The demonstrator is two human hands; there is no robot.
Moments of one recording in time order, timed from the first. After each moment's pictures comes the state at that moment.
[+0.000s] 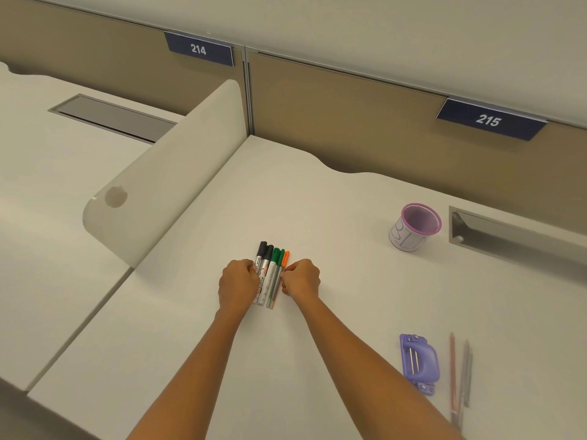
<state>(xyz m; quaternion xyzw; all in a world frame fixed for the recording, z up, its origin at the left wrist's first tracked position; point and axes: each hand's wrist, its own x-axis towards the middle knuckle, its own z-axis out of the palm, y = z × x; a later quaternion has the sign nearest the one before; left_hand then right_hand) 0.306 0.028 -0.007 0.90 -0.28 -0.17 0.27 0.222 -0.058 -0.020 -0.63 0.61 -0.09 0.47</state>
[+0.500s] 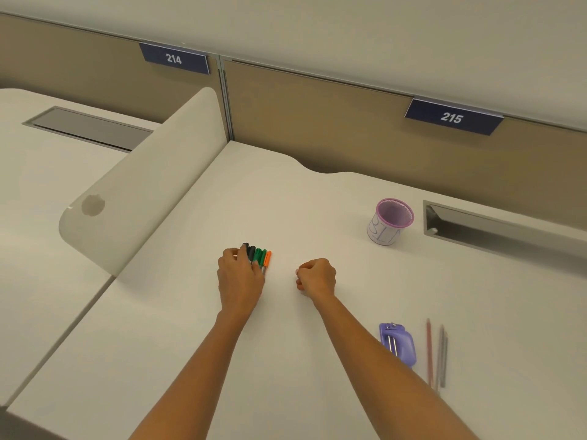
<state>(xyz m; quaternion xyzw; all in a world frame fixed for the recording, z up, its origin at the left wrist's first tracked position) 0.267 0.014 0.010 0.90 -0.33 -0.09 0.28 0.157 -0.086 -0.003 -0.57 0.64 -0.13 0.49</state>
